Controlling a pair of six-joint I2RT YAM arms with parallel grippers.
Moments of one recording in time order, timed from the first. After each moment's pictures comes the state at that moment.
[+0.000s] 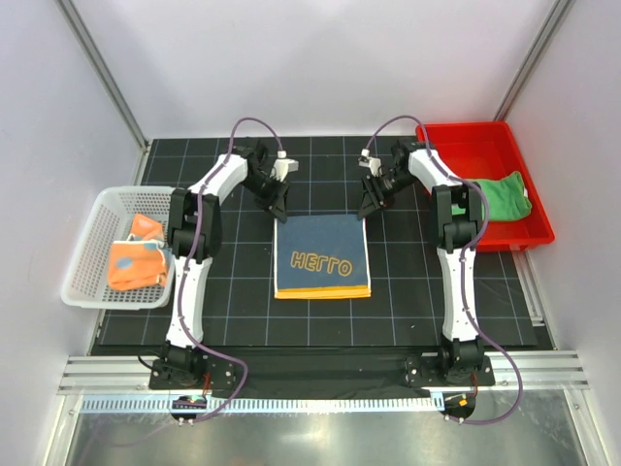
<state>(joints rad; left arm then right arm) -0.25 2.41 2.05 -1.01 0.64 0.39 0.13 2.48 2.09 -1.13 -0.83 -0.44</state>
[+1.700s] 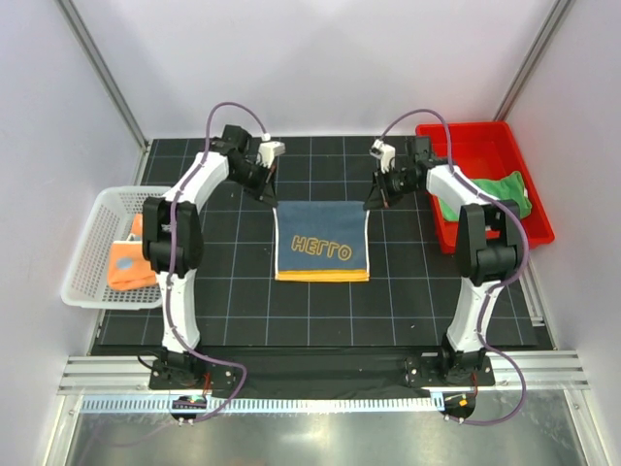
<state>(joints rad) -0.21 2.16 1.88 -0.90 0.66 0.32 0.13 1.99 1.54 -0.59 -0.75 -0.27</state>
